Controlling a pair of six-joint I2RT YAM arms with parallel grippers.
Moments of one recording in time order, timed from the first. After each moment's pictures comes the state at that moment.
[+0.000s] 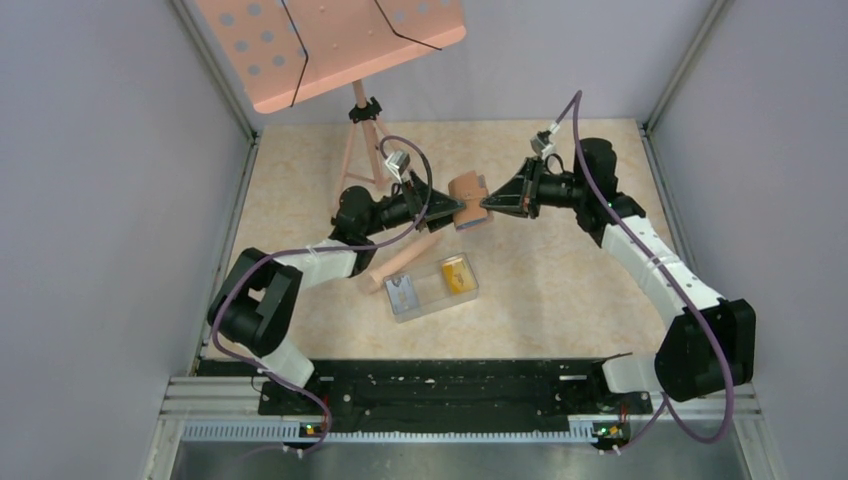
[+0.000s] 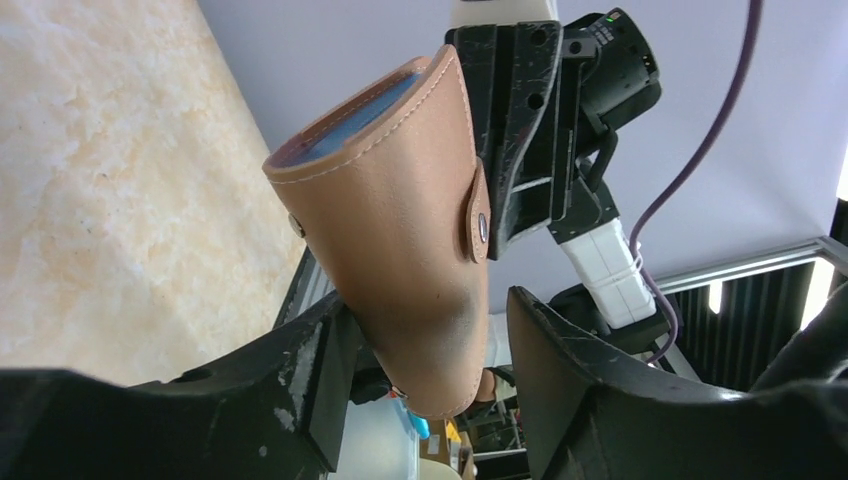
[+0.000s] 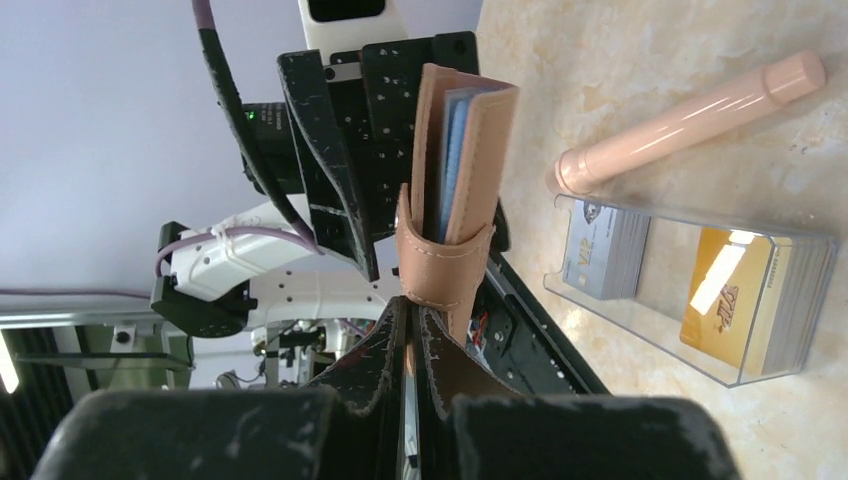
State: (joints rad) left arm -0.49 1.63 0.81 1.04 0.78 -1.47; right arm 0.26 1.34 1.09 -0.11 -0.94 0.95
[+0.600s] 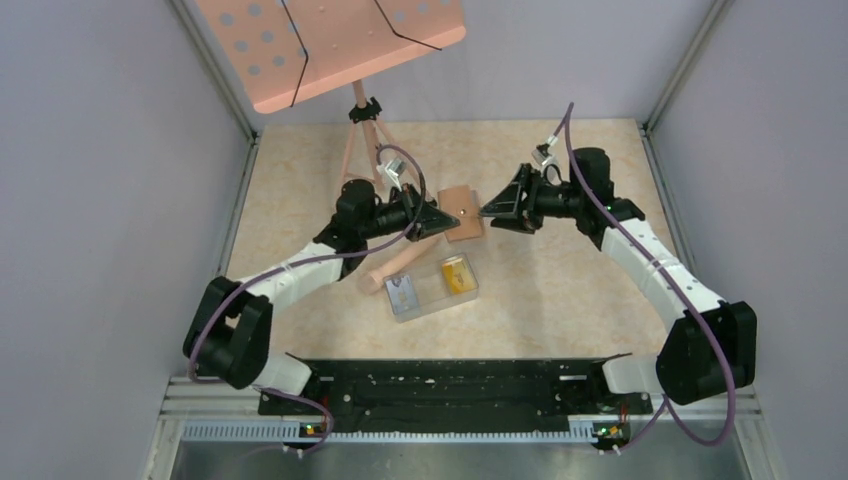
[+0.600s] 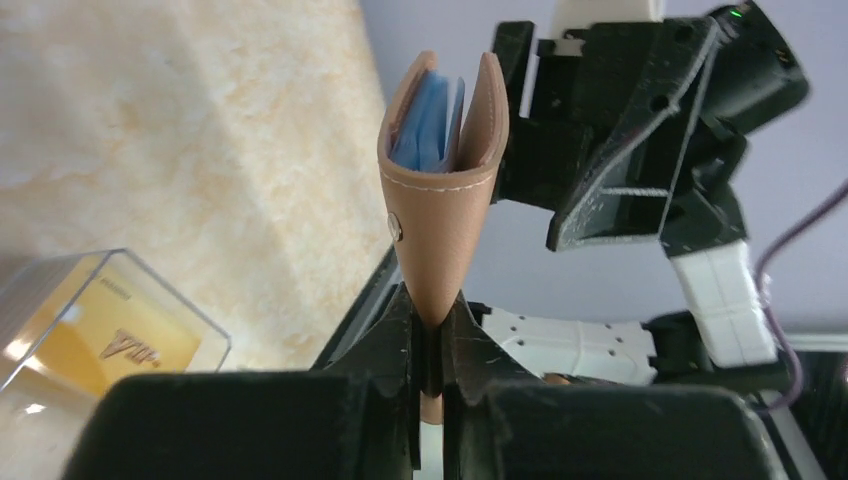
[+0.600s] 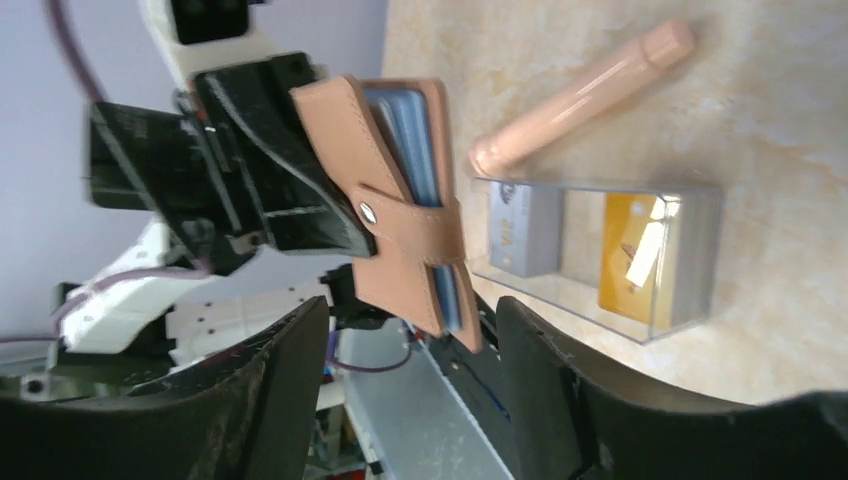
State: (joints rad) left arm -0.49 1.47 0.81 0.60 0.72 -1.23; right arm 0.26 1.32 1.04 -0.23 -0.86 0.83
